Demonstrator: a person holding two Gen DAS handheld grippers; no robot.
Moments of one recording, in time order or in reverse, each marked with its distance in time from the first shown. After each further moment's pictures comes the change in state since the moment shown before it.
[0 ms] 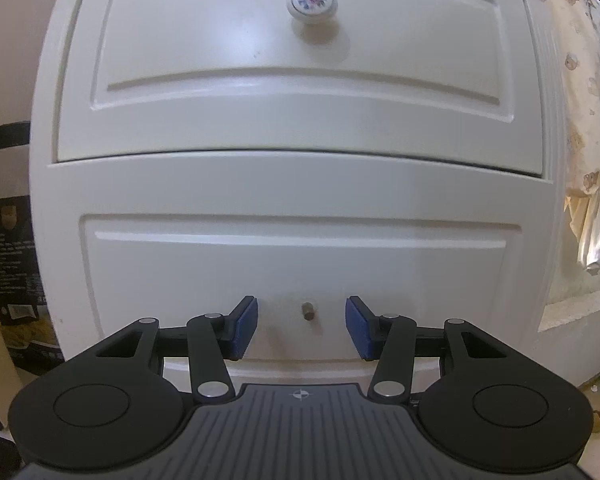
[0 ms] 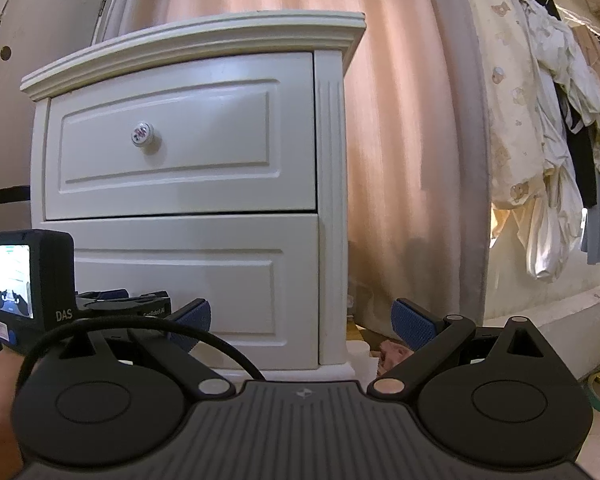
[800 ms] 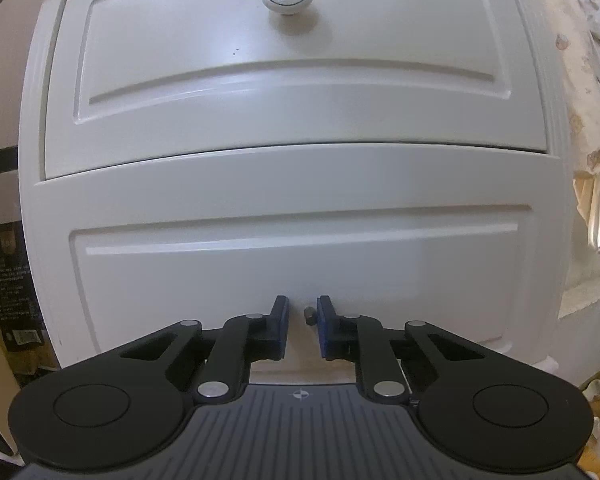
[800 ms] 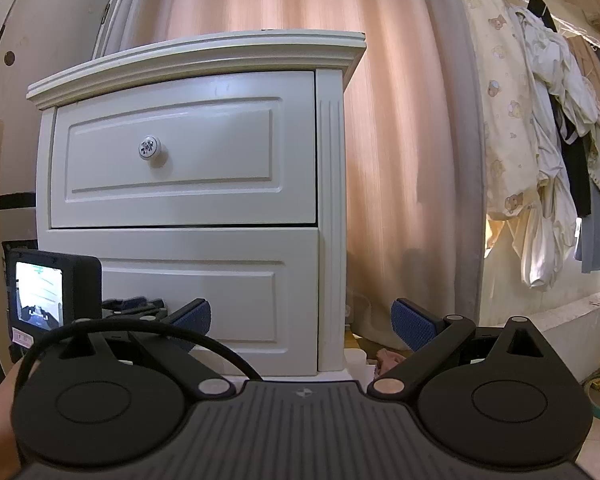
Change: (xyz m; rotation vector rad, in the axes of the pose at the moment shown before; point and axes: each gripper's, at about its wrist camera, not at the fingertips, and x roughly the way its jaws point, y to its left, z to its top) left arm 0.004 -0.048 -0.026 0.055 -0.028 0.026; right arm -0.010 0.003 0.003 -0.004 -0.022 -0.018
